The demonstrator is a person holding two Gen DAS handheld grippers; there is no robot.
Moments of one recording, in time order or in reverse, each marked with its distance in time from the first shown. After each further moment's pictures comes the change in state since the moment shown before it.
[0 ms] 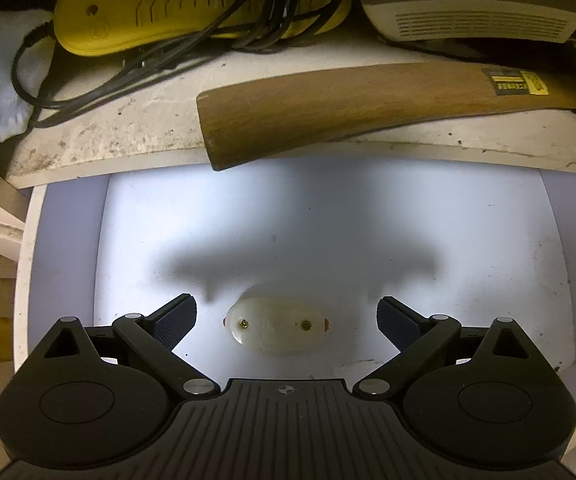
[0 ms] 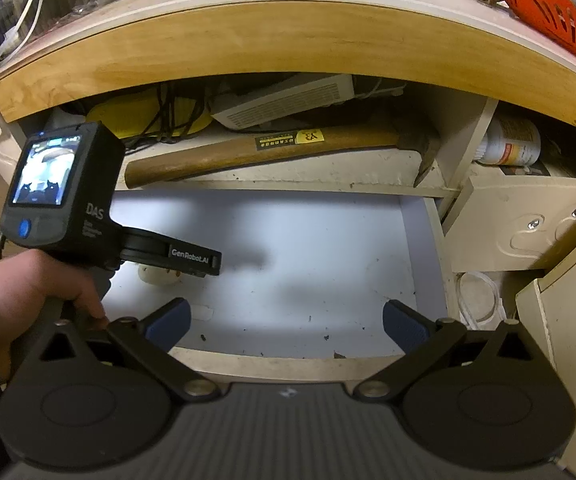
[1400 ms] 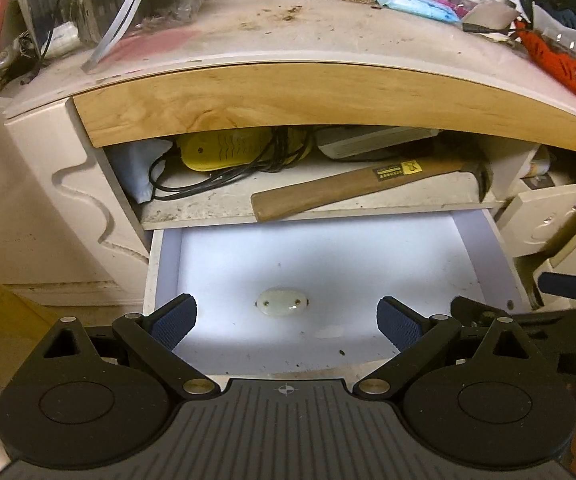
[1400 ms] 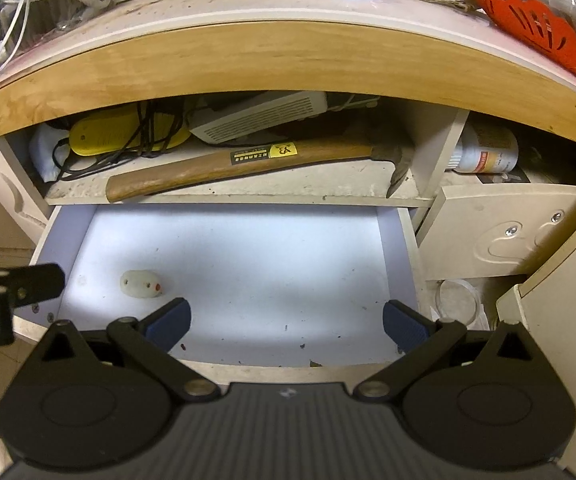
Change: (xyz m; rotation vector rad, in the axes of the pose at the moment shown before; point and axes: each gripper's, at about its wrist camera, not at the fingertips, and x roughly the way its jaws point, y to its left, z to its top) left arm -0.157 -0.033 -0.041 0.029 -0.271 -0.005; right arm -0.006 -0.014 0.003 0.017 -0.027 -0.040
